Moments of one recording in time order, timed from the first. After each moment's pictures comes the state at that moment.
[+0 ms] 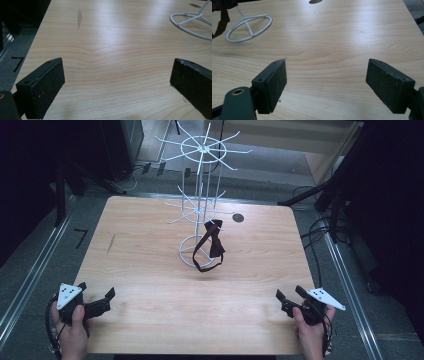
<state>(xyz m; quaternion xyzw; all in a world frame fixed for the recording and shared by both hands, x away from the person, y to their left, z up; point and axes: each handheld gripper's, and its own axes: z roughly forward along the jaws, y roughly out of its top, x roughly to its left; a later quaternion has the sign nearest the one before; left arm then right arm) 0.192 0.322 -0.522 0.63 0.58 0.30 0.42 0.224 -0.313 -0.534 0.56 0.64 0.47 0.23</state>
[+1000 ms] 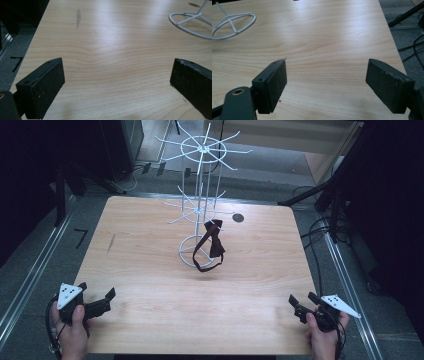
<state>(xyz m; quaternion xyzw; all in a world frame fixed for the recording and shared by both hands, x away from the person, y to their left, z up) 0.192 0.321 -0.522 0.63 0.58 0.30 0.42 0.210 -0.349 -0.541 0.58 0.63 0.46 0.24</state>
